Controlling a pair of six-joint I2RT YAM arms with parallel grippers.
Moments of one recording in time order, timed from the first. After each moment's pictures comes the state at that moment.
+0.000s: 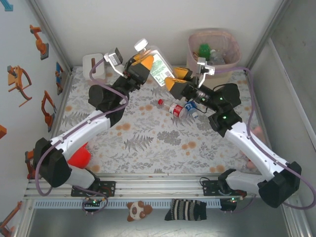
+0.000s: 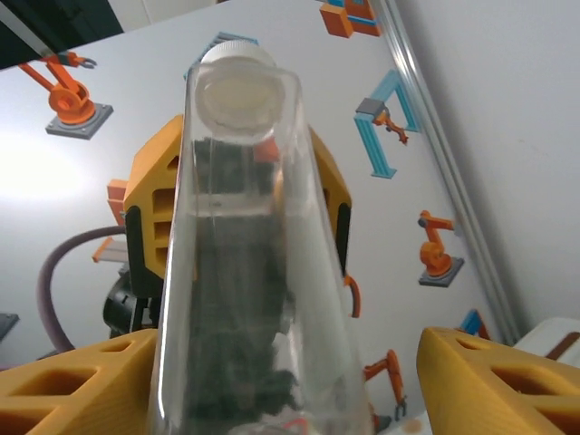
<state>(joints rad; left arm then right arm) -0.70 1.48 1.22 1.16 0.39 -0.95 0.61 1.21 1.09 0.59 -0.61 0.69</state>
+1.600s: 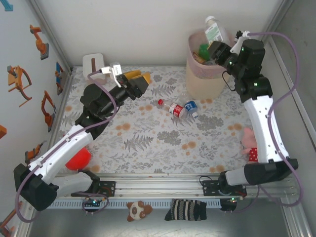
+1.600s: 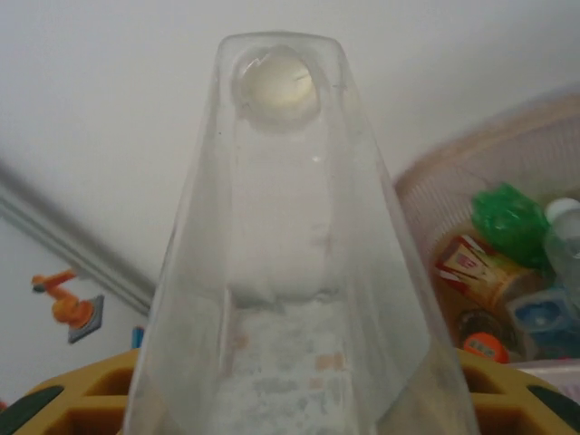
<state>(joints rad) -0.64 1.14 1.02 0.33 0.26 -0.62 0.16 1.43 1.73 -0.50 -0.19 0.62</state>
